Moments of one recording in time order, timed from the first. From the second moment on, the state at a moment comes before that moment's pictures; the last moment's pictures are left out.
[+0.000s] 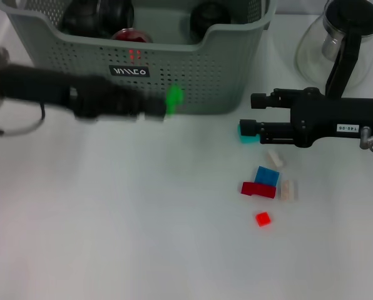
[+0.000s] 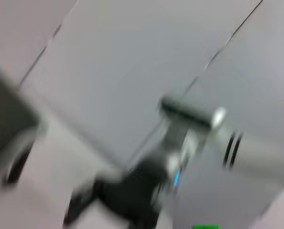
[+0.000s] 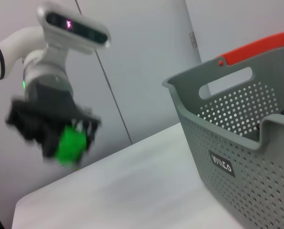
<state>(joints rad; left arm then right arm) -0.64 -1.96 0.66 0.71 2.00 2.01 -1.92 0.60 2.07 -0.86 -0.60 -1.88 -1.55 1.47</state>
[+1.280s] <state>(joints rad) -0.87 -1.99 0.86 0.90 2.41 1.11 -2.34 0.62 2.07 -0.88 -0.60 -1.88 -1.55 1.47</state>
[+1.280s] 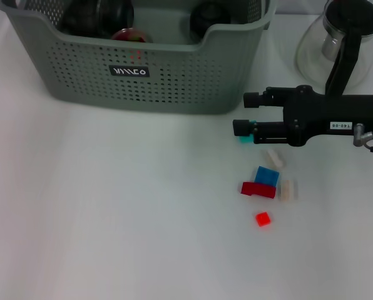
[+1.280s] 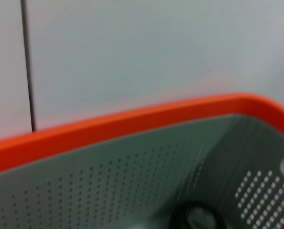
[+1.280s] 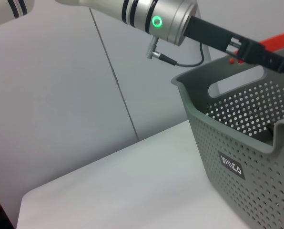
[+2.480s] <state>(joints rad) -0.41 -1.99 0.57 0.70 1.93 1.90 -1.40 0.63 2.08 -0.89 -0.60 -1.88 -1.53 1.47</state>
